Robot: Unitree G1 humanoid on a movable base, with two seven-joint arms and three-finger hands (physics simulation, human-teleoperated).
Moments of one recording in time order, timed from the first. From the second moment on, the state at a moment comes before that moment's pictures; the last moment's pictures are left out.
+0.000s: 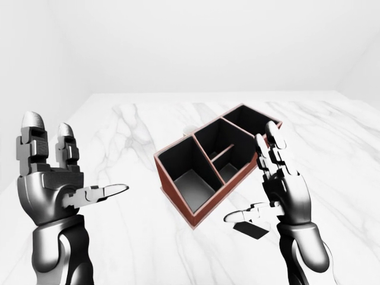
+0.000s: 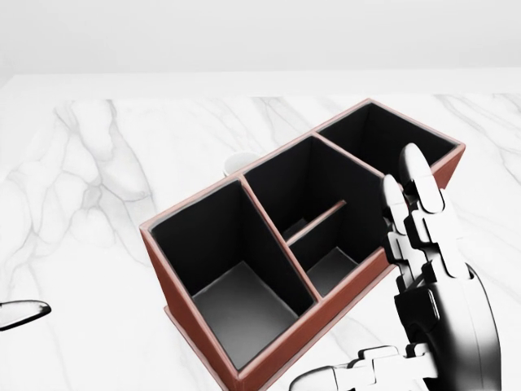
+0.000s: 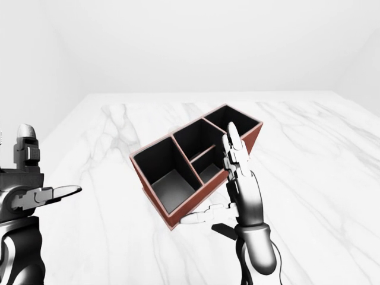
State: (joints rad) left arm 0.08 0.06 0.40 -0.67 -0.38 0.09 -0.06; right arm 0.27 -0.02 0.06 -0.75 -0.02 0.09 0.13
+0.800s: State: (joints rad) left arm 0.10 0.05 0.40 -0.63 -0.38 0.09 -0.07; right arm 0.40 -0.02 0.00 -0.87 -0.13 0.09 0.25
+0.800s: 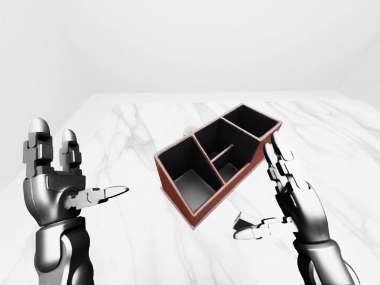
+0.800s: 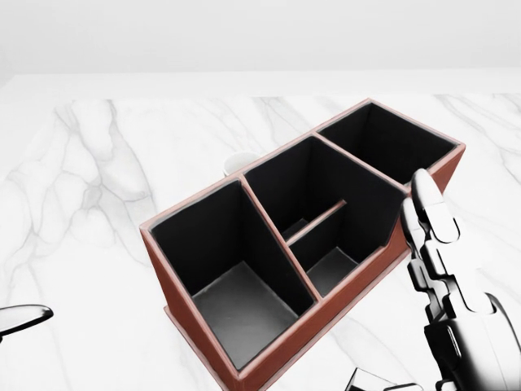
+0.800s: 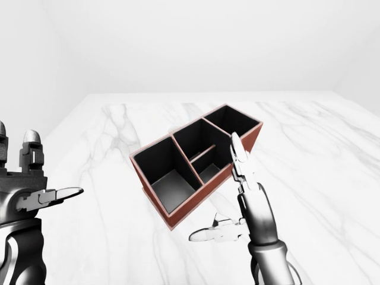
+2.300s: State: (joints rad) left arm 0.10 0.06 0.41 -0.63 -0.37 0.09 -0.07; right arm 0.44 0.03 -0.13 -0.71 -0.53 0.09 0.50
